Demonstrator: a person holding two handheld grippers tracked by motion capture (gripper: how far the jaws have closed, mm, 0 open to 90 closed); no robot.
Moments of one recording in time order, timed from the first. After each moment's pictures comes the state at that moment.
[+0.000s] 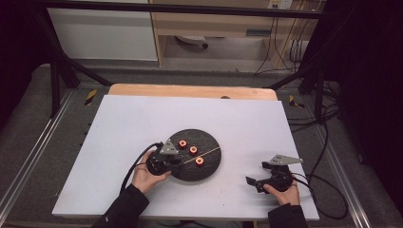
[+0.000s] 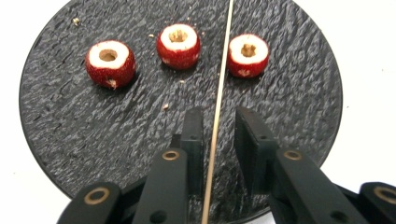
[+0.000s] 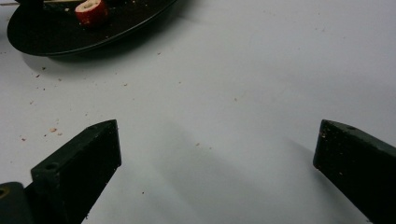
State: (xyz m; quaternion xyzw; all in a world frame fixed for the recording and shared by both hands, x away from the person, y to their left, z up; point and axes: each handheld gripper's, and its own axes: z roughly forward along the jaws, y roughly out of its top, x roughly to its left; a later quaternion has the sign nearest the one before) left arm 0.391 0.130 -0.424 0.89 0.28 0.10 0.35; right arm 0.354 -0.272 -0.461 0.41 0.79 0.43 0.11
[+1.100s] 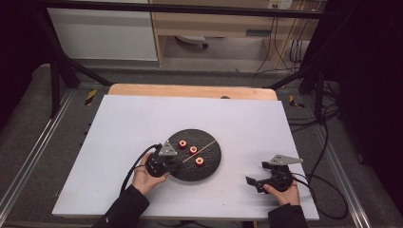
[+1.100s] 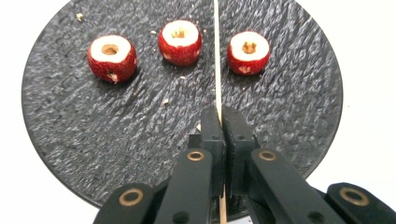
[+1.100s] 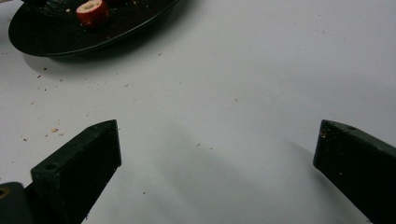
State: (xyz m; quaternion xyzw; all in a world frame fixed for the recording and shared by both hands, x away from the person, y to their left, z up) left arm 0.385 0.132 -0.425 0.88 0.29 0.10 0.36; right arm 0.353 -0.272 -0.460 0.41 0.79 0.43 0.11
